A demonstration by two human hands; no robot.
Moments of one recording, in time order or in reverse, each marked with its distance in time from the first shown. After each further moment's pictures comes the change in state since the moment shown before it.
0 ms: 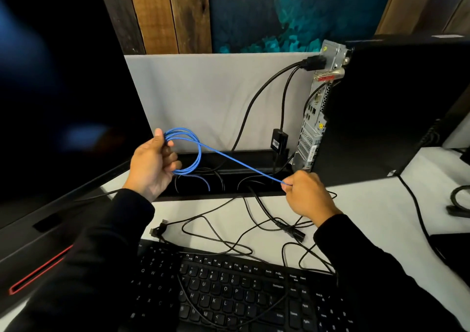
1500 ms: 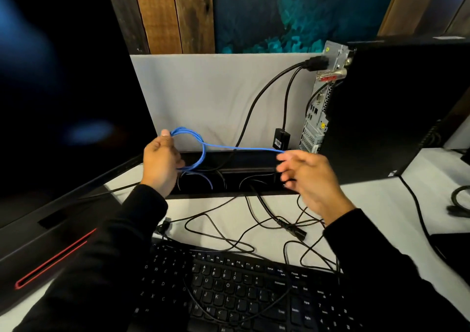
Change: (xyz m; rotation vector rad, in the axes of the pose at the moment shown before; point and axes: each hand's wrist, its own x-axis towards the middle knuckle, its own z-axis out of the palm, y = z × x) left_hand 0.003 -0.019 0.002 0.242 0.035 0.186; right_hand -0.017 -0.044 -0.033 1.091 0.024 0.074
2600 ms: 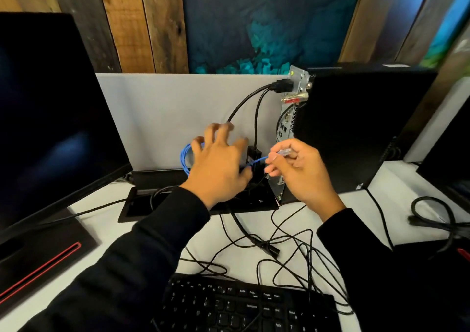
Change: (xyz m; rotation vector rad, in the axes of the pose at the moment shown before) left_hand -0.064 0.043 0.134 1.470 -0.429 0.751; right_hand 0.013 -0.035 -0.045 -0.204 -0.039 -0.451
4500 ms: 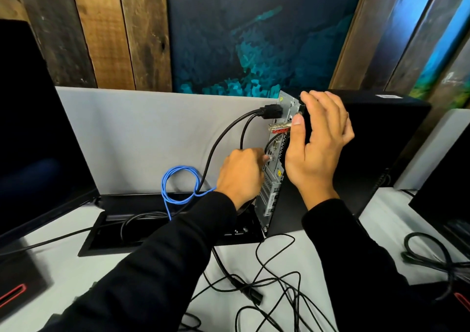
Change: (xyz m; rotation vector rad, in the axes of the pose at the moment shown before) left_hand 0.094 0.042 0.060 -0.472 0.113 -0.086; right_hand 0.087 -0.014 -0.027 -0.686 0.684 -0.638
